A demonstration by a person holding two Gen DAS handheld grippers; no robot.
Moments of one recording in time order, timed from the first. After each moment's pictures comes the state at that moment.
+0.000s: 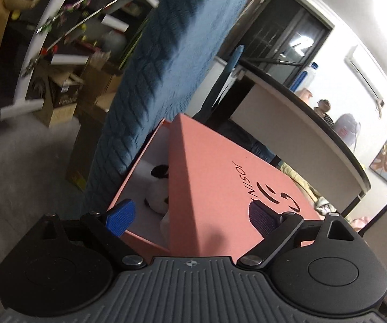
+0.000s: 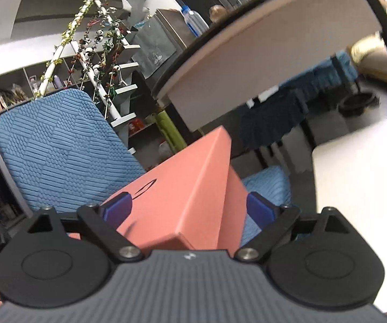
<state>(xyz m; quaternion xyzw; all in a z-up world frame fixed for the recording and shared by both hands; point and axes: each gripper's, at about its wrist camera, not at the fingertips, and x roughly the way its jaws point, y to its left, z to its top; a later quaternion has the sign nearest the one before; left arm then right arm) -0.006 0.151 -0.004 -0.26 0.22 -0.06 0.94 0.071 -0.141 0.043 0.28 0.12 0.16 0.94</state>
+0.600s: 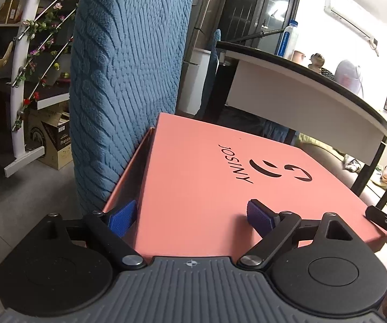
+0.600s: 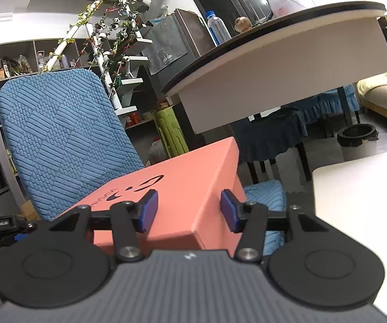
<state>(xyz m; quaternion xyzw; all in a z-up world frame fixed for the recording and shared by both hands) 0.028 0.111 0.003 -0.12 0.23 -0.04 0.97 0.067 -0.110 0.042 0.22 0.11 0.16 0.96</state>
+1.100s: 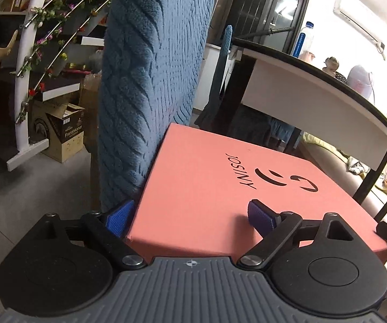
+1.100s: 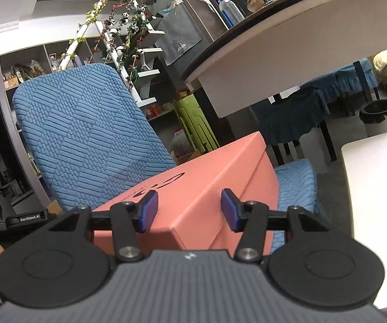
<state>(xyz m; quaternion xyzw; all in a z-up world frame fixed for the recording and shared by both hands) 0.041 0.149 -0.003 -0.13 0.24 -0.04 0.96 0.065 -0.096 0.037 0.26 0.13 0.21 0.93</state>
